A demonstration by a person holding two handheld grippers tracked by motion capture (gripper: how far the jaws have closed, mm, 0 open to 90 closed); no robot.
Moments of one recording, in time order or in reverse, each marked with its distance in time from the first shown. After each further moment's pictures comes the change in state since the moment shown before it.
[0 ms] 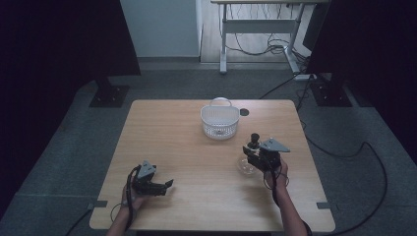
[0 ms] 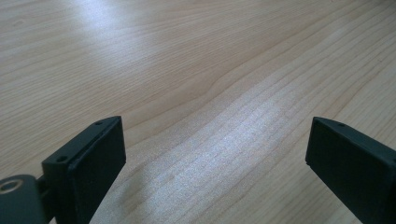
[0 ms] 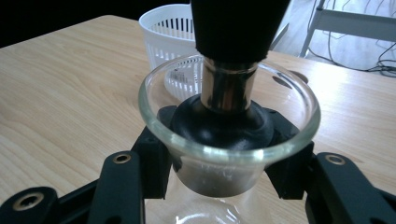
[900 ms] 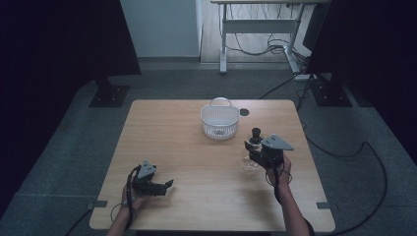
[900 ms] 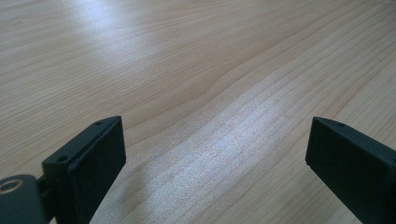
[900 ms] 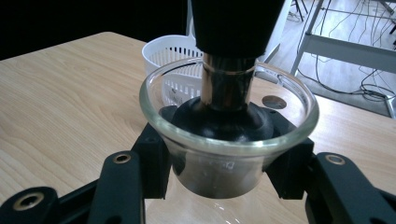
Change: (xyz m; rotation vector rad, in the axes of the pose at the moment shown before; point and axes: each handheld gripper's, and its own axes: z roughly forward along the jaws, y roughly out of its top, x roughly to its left) left arm 0.000 0.000 0.000 0.002 0.001 0.001; right arm 0.004 0.025 -0.015 -0.053 -0.022 -0.059
